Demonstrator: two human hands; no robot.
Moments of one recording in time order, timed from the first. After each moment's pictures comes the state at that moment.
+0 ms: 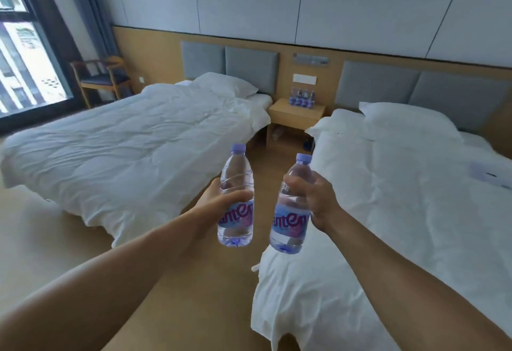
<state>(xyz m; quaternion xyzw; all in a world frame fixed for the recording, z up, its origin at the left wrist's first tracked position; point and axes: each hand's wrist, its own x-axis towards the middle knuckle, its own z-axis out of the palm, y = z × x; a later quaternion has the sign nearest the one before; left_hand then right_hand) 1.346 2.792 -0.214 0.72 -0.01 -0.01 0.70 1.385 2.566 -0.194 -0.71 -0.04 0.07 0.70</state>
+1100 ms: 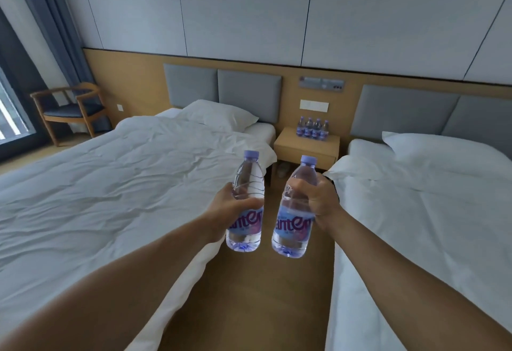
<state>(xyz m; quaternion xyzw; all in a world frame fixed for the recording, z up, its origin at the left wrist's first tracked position) 1.879 2.947 -0.206 0.74 0.04 -0.02 0.67 1.902 2.739 -0.178 -0.71 -0.04 0.00 0.71</state>
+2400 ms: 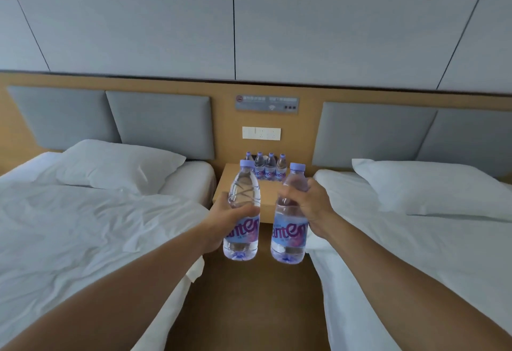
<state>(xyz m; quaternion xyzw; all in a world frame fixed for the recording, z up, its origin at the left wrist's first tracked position) 2.629 2.809 -0.233 0.74 -0.05 -0.16 0.65 2.593 2.600 -0.190 -0.73 0.10 -0.06 0.68</state>
